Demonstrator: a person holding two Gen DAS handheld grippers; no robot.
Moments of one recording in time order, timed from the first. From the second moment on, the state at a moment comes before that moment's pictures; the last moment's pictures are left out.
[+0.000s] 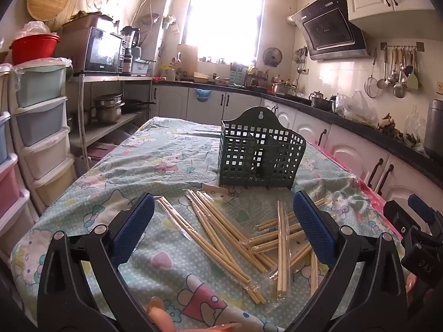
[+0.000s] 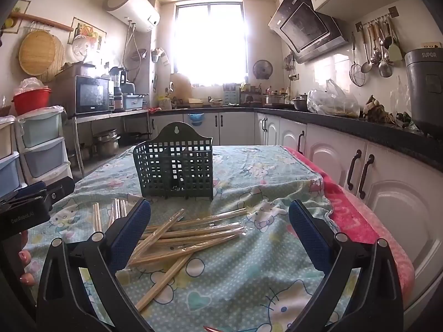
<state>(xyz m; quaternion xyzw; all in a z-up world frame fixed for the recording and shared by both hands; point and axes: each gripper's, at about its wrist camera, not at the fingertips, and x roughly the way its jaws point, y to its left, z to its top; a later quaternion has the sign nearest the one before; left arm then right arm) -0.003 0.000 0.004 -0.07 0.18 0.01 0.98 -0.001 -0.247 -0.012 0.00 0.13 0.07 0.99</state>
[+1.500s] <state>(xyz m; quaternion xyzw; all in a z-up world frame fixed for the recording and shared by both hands) -0.005 -0.005 0.007 -0.07 0.18 0.01 0.98 -0.005 -0.247 -0.010 0.00 0.13 0.08 0.99</state>
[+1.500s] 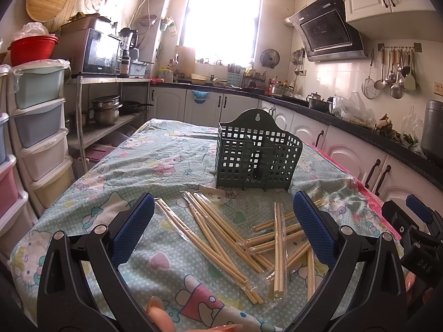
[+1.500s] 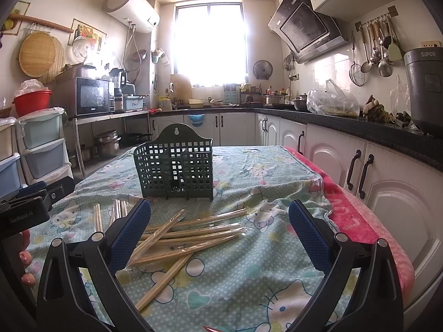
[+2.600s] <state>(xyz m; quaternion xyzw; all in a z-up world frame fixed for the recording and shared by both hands) 0.021 0.059 -0.006 -0.11 0.23 0.05 0.97 0.060 -0.203 -0.005 0.00 0.23 0.20 0.95</state>
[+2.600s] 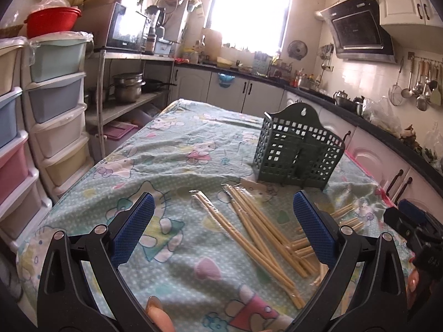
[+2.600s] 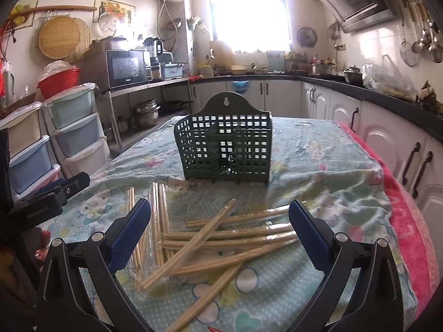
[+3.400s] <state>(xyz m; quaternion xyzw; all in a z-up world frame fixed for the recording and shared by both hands) 0.122 0.082 -0.046 -0.14 0.40 0.00 0.90 0.177 -0.158 -0.041 -0.04 0.39 0.22 0.89</state>
